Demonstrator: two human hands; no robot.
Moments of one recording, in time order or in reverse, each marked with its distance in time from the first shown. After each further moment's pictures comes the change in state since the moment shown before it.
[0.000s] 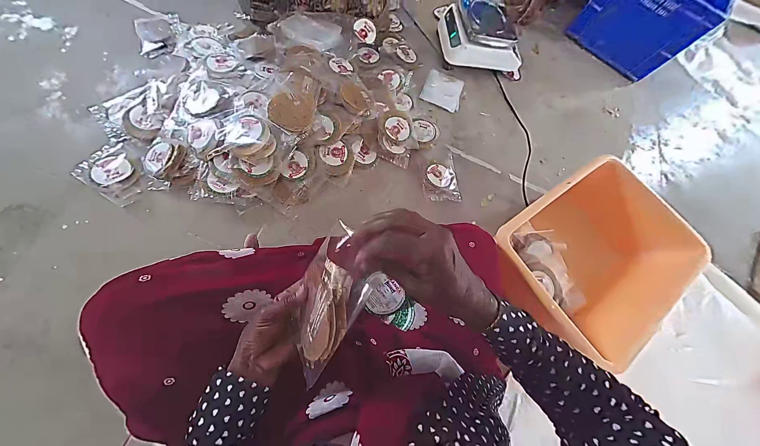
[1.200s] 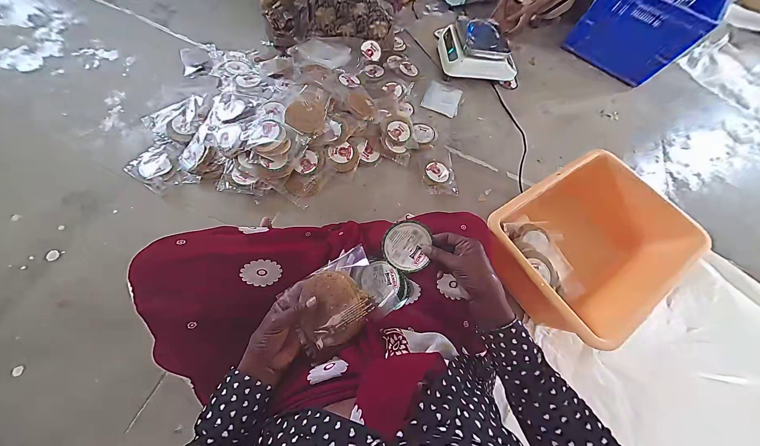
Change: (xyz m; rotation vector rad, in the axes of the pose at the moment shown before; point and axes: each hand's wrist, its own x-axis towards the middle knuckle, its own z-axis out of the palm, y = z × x) left_hand -0.061 -0.049 0.013 0.302 0.286 0.235; right_hand -0.112 0.001 -0.013 0.478 0.352 0.967
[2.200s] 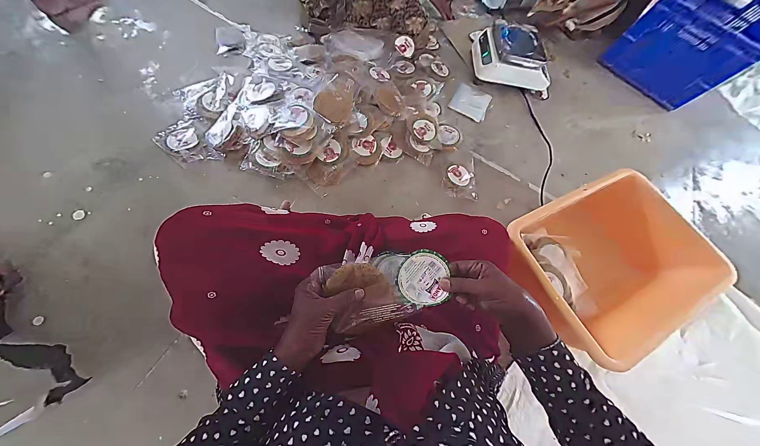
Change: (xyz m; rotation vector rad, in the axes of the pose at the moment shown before) left_hand 0.000 -0.011 0.042 0.396 0.247 0.126; right_hand -0.021 -0.011 -0.017 0.091 -0.460 0.239
